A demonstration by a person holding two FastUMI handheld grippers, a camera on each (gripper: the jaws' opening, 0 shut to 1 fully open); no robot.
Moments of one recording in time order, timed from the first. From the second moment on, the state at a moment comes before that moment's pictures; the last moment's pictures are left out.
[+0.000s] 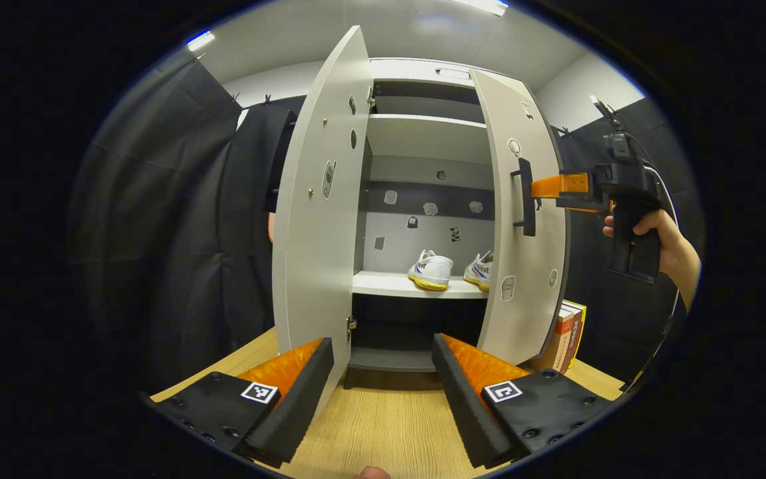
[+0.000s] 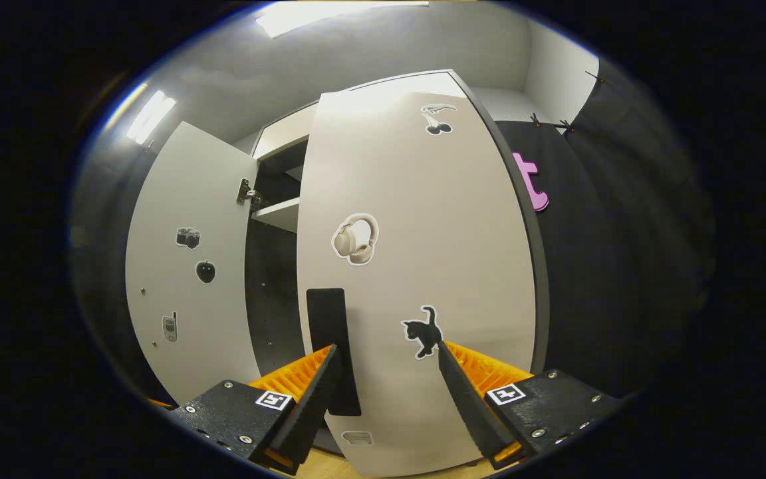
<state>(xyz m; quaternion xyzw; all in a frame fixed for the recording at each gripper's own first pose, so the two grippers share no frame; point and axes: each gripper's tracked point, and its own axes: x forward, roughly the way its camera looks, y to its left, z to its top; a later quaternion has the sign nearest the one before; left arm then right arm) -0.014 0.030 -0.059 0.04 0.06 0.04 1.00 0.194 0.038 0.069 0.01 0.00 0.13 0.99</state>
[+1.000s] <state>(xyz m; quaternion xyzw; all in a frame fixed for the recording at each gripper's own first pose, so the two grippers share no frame) -0.013 0.021 -0.051 0.03 0.06 0.02 1.00 0.192 0.053 0.076 -0.02 -0.01 0.09 1.00</state>
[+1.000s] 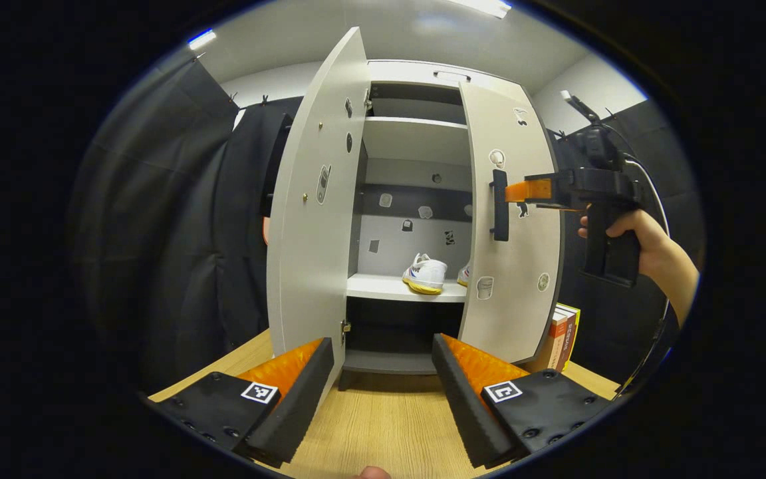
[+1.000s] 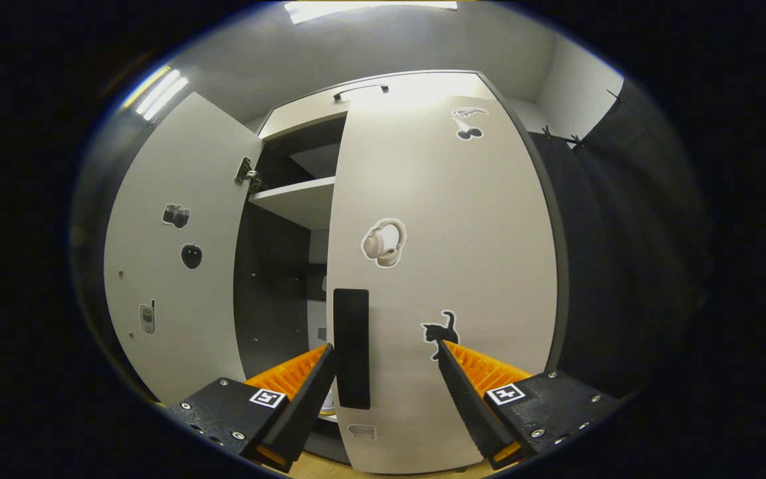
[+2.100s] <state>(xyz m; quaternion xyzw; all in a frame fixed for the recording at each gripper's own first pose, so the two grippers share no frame) -0.005 0.102 0.087 -0.03 -0.01 0.11 0.99 -0.009 -0.007 -0.022 -0.01 0.02 0.02 1.00</state>
